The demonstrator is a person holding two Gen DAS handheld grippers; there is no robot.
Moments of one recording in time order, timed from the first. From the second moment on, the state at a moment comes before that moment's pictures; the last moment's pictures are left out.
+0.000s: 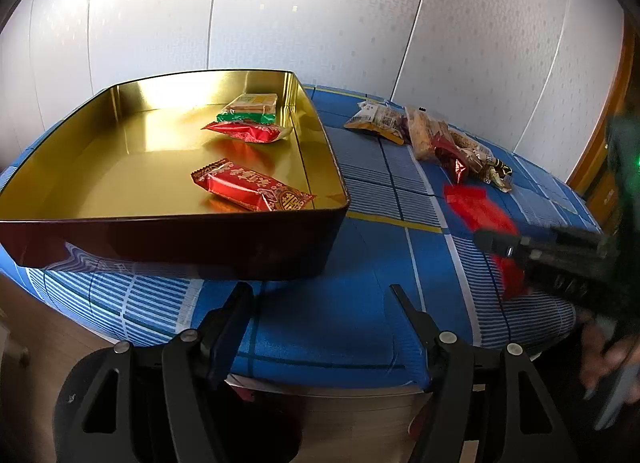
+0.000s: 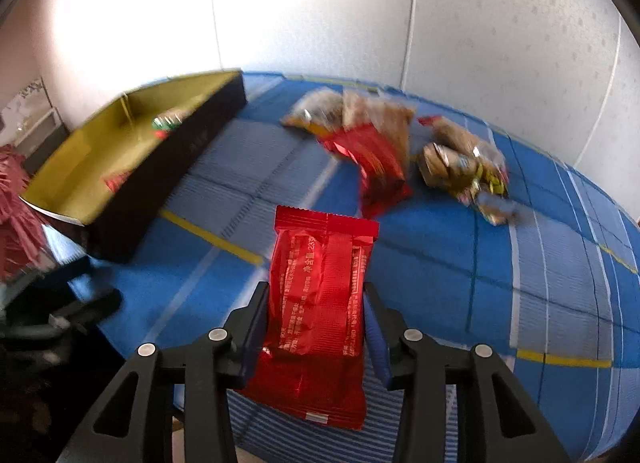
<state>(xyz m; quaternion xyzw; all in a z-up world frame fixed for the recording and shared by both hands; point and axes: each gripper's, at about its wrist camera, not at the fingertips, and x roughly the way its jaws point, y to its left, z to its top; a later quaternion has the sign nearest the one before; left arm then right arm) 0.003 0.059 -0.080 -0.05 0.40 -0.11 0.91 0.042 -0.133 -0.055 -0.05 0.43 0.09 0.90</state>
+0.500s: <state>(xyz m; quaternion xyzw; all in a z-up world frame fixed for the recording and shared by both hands) 0.003 0.059 -0.079 -0.06 0.40 -0.12 0.91 0.088 -0.045 0.011 -0.05 0.43 0.29 0.86</state>
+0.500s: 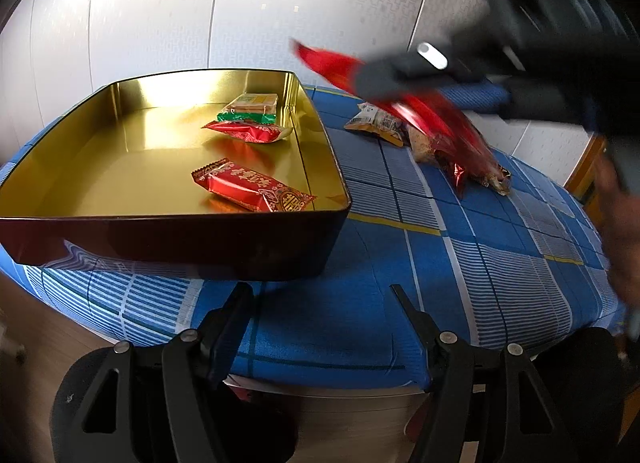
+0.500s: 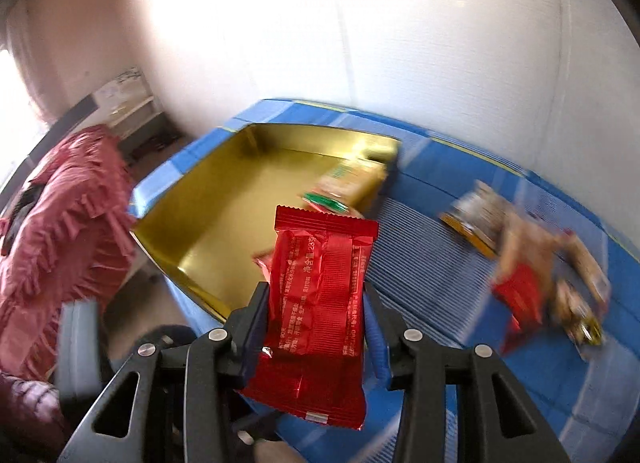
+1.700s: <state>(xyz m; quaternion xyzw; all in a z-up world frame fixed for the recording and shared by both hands) 0.002 0.050 -0.082 -0.05 0.40 -0.11 0.91 0.151 0.033 -0.022 -0.10 0.46 0.29 0.83</state>
